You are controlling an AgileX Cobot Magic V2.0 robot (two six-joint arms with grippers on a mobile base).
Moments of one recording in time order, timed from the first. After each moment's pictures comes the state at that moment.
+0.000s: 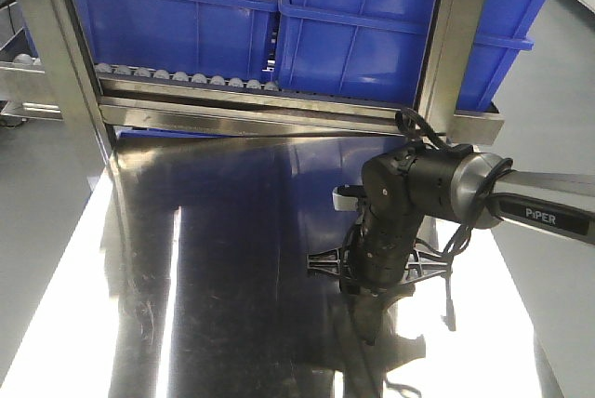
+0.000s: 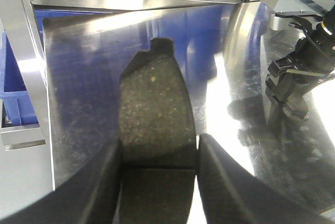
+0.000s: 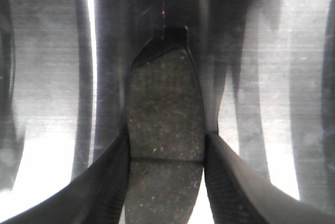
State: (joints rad) left arm -0.50 0.28 -0.49 0.18 0.75 -0.32; right arm 0.50 1.97 -1.31 -0.02 0.92 0.51
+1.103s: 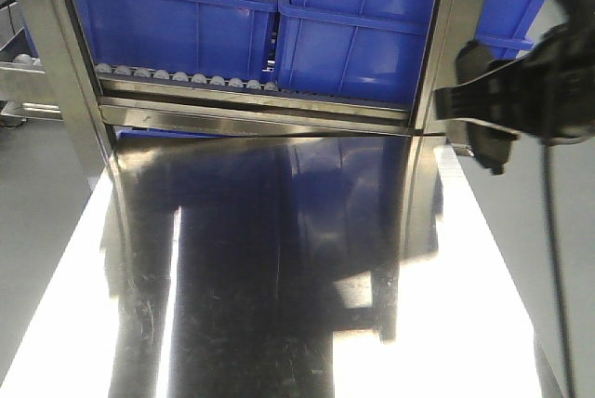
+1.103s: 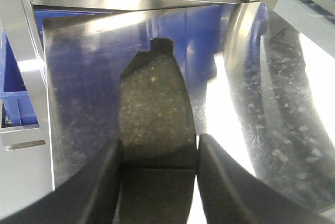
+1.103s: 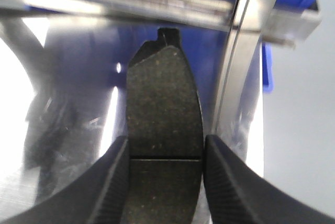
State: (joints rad) left arm -0.50 0.28 -0.49 0.18 0.76 -0.32; right arm 0.50 1.20 -1.30 -0.33 0.91 0.43
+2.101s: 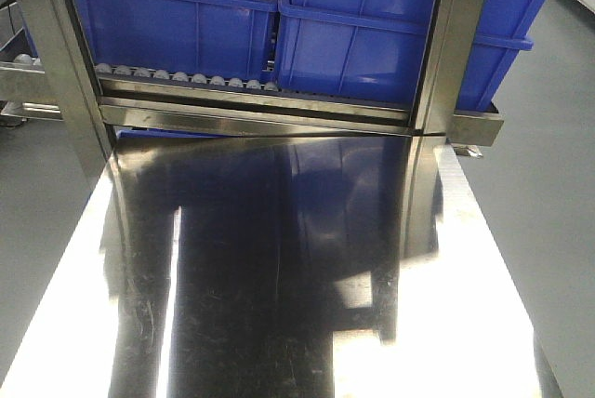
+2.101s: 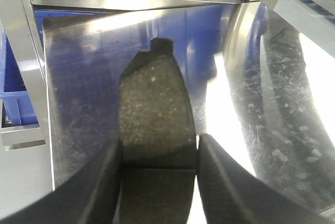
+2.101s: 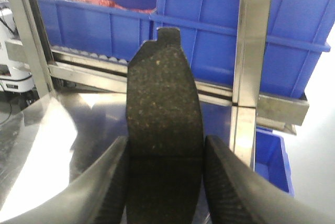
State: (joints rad) left arm -0.50 0.28 -0.49 0.18 0.76 -0.32; right arm 0.50 0.21 -0.48 -0.39 0.53 0.40
